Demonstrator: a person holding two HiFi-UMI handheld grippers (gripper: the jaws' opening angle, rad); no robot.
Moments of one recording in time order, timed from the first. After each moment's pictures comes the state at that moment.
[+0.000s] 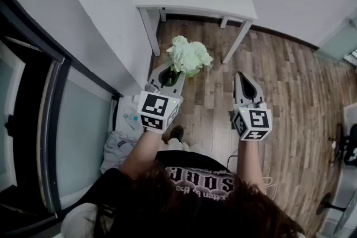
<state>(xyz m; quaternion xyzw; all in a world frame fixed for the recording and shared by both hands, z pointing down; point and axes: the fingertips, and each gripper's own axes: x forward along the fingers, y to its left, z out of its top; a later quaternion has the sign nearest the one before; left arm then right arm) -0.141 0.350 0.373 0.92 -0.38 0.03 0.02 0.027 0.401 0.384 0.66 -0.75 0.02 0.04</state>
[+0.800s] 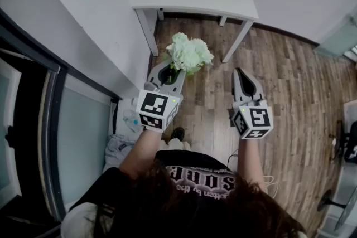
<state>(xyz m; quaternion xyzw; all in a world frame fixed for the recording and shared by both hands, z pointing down) -0.134 0.309 0.372 0.93 -0.37 0.03 0.02 0.021 0.359 0.378 0.65 -0.76 0.02 0.02</state>
